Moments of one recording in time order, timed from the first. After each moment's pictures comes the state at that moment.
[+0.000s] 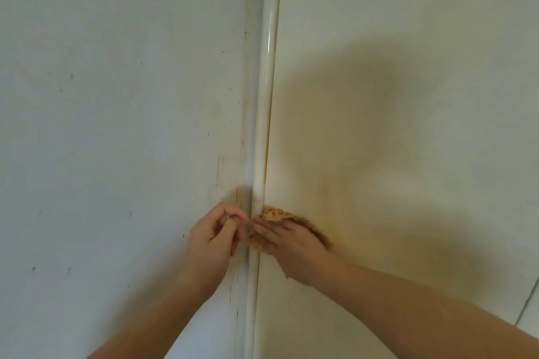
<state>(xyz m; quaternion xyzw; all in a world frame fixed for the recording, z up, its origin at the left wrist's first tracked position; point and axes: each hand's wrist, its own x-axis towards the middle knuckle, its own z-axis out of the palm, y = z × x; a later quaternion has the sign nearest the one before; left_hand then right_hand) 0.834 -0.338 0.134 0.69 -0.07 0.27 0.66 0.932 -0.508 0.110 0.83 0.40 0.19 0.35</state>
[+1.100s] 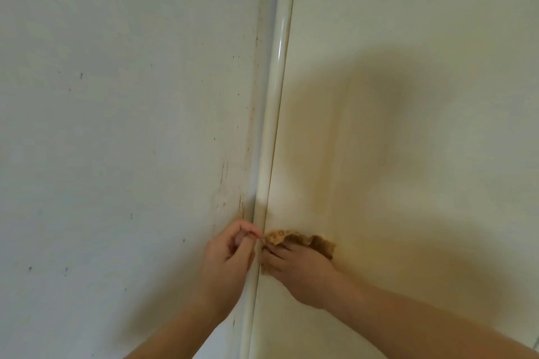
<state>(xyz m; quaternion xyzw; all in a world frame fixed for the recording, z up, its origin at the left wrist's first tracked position) 0.832 -0.358 0.127 0.68 -0.08 0.27 0.67 0.934 -0.517 0.104 0.78 0.45 0.14 0.41</state>
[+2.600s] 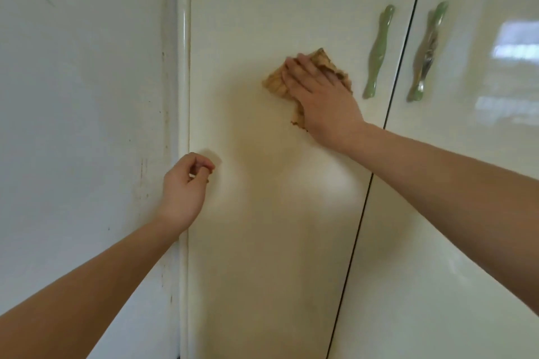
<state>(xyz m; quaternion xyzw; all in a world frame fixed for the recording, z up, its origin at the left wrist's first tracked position) 0.828 -0.429 0.224 0.74 -0.07 0.33 0.59 0.843 -0.686 0.378 0.86 0.22 0.43 0.16</state>
